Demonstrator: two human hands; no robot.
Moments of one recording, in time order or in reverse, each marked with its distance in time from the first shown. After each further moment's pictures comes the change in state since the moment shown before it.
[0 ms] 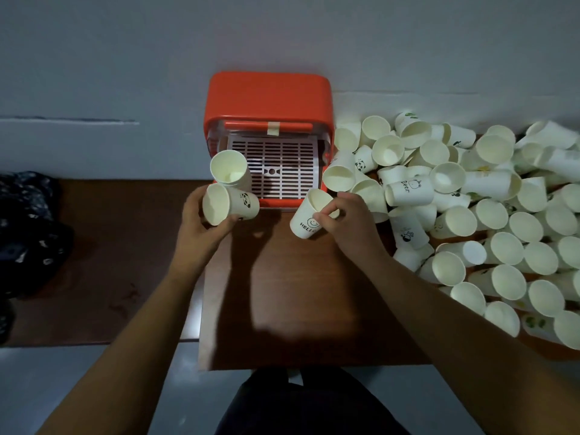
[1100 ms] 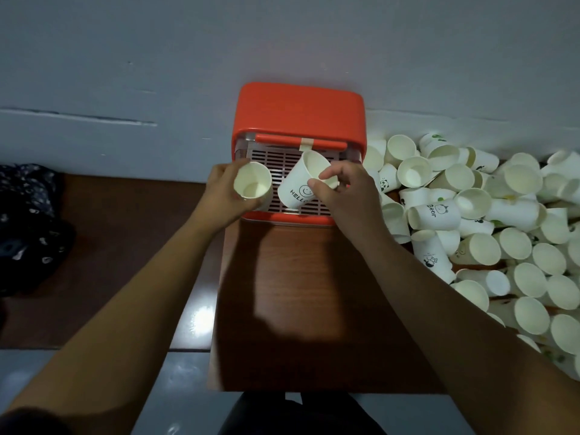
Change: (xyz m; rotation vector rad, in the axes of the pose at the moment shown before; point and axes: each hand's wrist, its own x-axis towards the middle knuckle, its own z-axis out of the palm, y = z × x) left_hand 0.105 0.000 -0.013 0.285 -0.212 0.034; right_hand 0.052 -0.092 0.014 0.193 0.094 -0.027
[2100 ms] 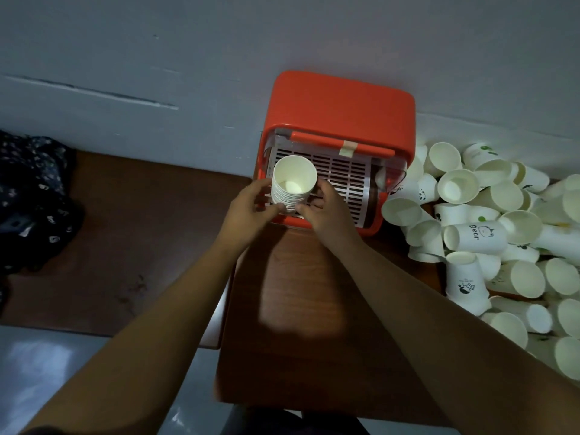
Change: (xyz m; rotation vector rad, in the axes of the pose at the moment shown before) left_hand -0.001 -0.041 0.030 -0.261 0.038 -0.070; right_hand 0.028 0.041 0.102 0.005 -0.313 0.093
